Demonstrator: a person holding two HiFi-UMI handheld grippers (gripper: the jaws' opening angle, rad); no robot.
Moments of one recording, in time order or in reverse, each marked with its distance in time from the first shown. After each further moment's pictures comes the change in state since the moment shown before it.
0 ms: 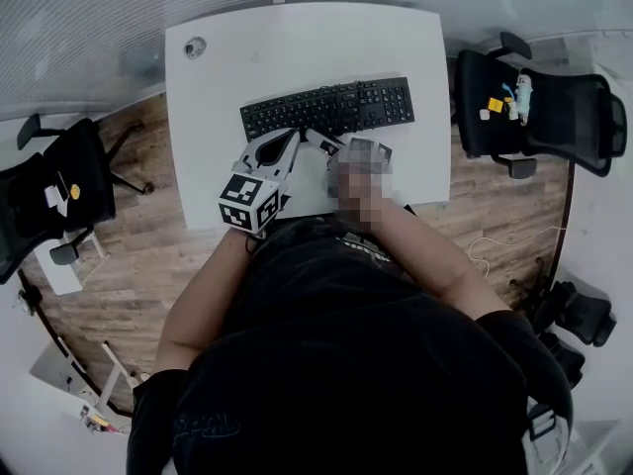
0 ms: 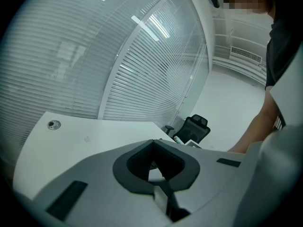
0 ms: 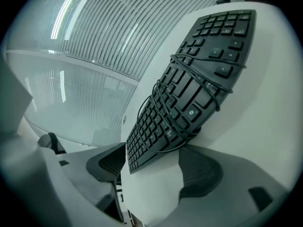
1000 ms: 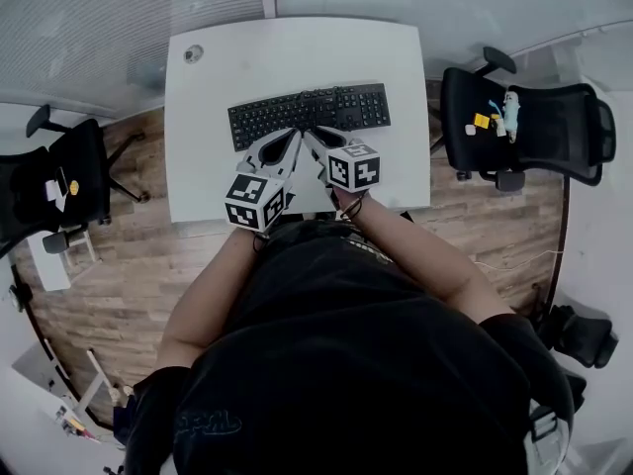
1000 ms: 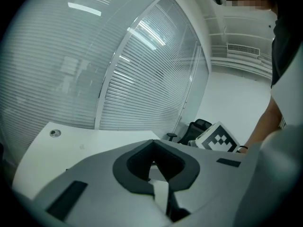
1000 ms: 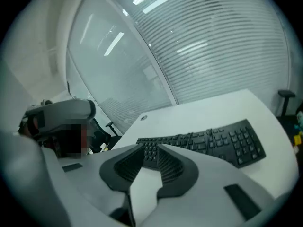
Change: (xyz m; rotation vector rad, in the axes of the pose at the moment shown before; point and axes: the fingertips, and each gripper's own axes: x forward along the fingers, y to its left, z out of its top) left arm 0.004 -0.069 0.015 0.050 -0.112 0.087; right arm -0.084 0.078 0.022 -0.782 -0.050 -0.029
